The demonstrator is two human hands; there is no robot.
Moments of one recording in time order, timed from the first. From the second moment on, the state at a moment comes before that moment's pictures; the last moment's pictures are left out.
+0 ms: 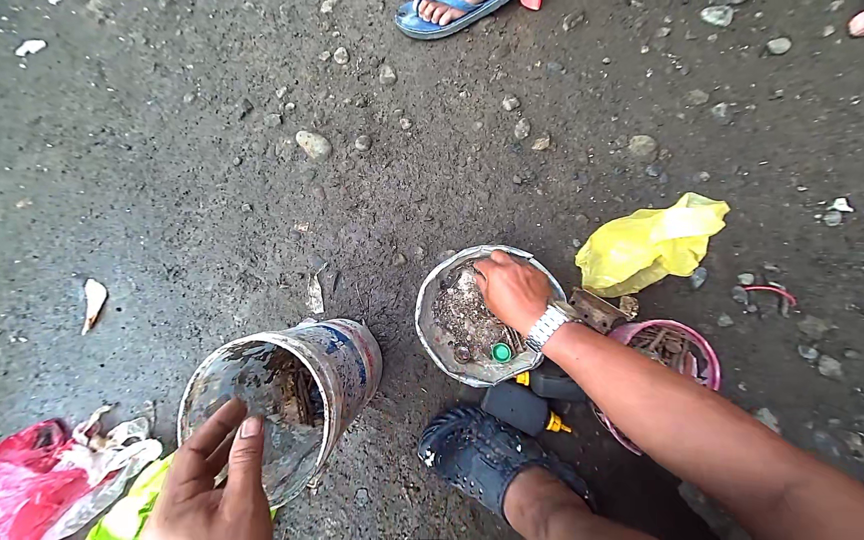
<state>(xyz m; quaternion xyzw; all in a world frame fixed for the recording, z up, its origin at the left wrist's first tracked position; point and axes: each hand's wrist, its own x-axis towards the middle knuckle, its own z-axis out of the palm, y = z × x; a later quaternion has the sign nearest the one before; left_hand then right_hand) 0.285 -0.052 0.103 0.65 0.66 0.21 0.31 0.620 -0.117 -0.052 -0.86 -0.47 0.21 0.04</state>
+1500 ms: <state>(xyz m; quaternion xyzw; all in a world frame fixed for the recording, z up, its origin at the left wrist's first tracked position) 0.501 -0.094 -0.035 0.80 0.51 -0.12 0.31 0.617 -0.114 -0.048 -0.85 -0.47 0.22 0.09</state>
